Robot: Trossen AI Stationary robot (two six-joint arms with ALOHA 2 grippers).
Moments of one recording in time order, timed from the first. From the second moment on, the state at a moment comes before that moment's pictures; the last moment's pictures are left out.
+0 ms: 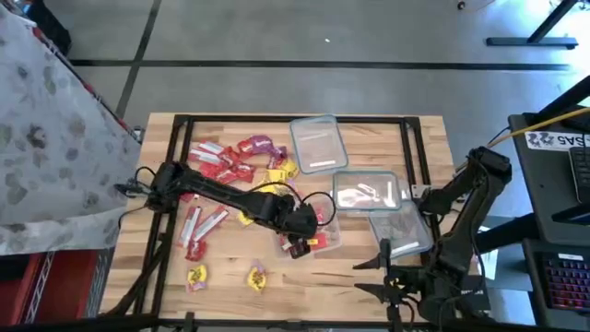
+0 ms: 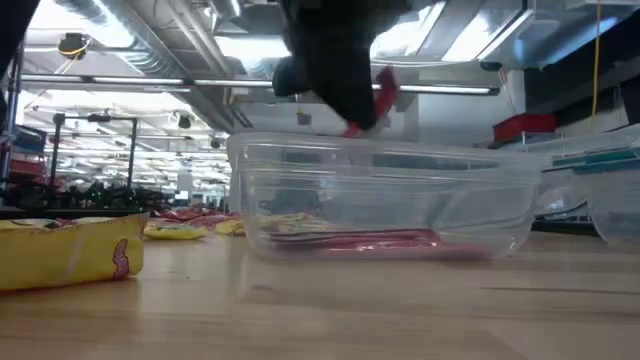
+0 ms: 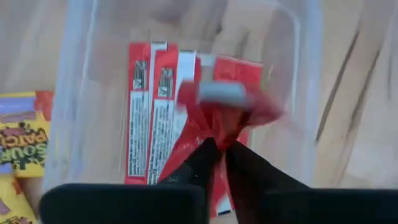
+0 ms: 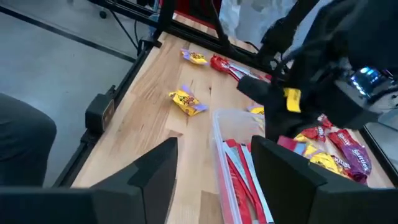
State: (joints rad) left arm -0.24 2.03 1.72 -0.82 -0.18 -0.55; right arm 1.07 1.46 1.07 -0.36 0.93 0.31
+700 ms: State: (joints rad) left arm -0.37 1.82 1.60 -1.54 -0.28 -0.92; right arm 1.07 1.46 1.07 -0.36 0.90 0.33
